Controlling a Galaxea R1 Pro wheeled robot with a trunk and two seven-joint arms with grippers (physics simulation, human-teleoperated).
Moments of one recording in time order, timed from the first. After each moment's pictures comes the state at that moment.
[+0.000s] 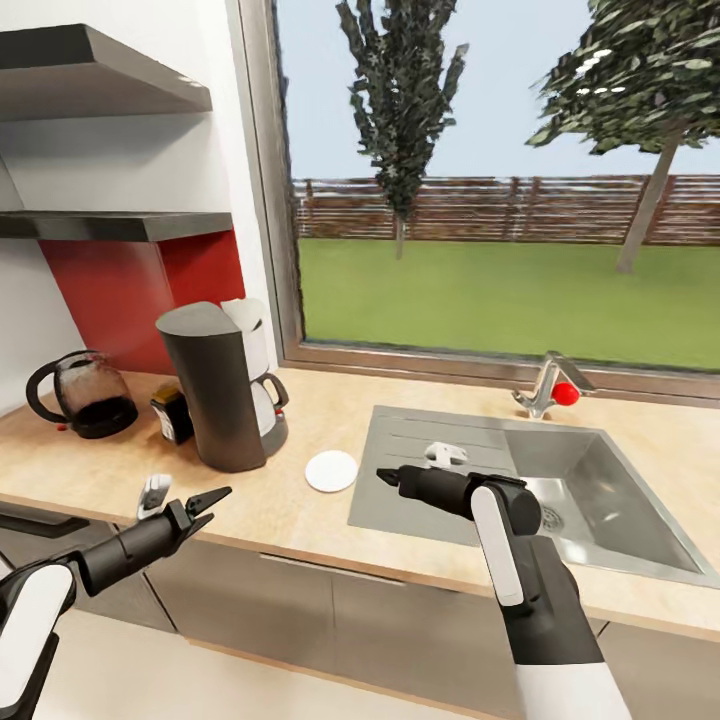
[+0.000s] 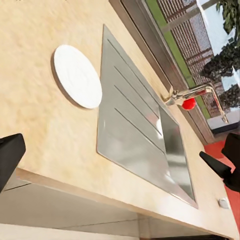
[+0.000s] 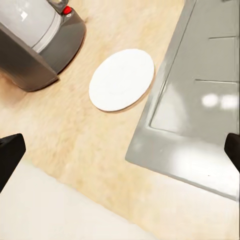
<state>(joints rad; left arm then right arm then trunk) -0.27 0.20 0.28 -1.52 0.99 0.98 -0.27 -0.53 0.17 0.02 -1.50 -0.31 1.04 0.08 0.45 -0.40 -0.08</state>
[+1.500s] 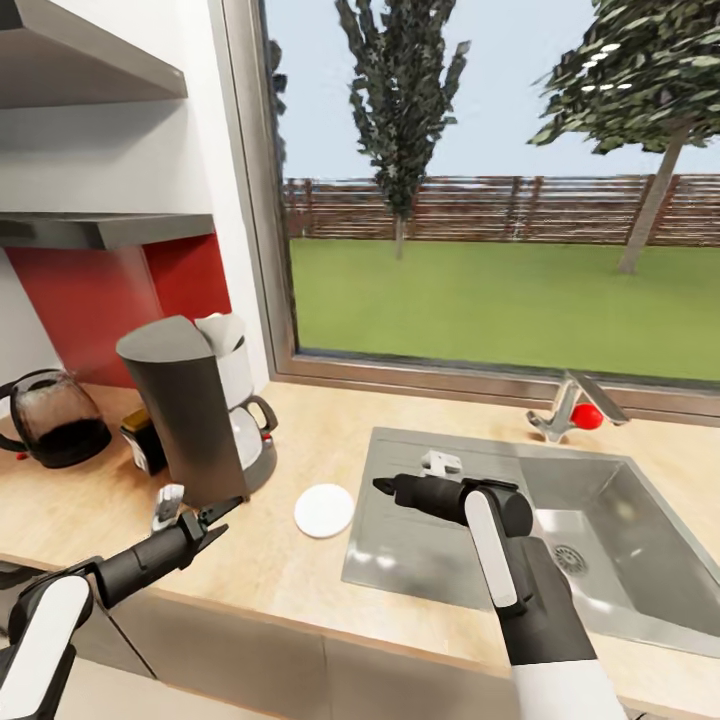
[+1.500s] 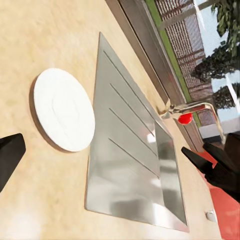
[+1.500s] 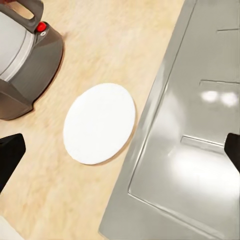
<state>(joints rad) -0.25 0.15 0.28 -1.49 0.98 0.99 -0.29 -0.53 0.17 0.02 -1.44 -0.31 1.04 0.08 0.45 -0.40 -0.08</state>
